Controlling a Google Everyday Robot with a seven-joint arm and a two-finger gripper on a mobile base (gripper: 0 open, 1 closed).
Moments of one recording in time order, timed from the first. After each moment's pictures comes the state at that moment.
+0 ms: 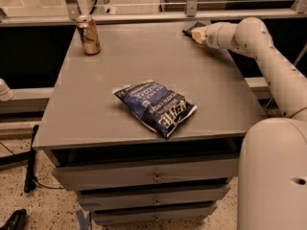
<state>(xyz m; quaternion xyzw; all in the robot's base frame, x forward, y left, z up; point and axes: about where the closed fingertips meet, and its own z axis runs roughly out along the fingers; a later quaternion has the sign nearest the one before) 0.904 -0.203 0.845 -0.25 0.77 0.12 0.58</state>
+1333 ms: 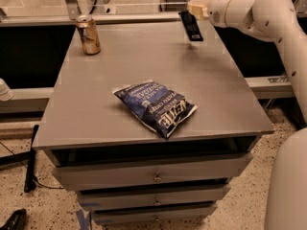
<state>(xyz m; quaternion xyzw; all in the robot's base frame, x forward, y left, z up) 0.844 -0.162 0.968 -0.32 0.68 0.15 0.64</state>
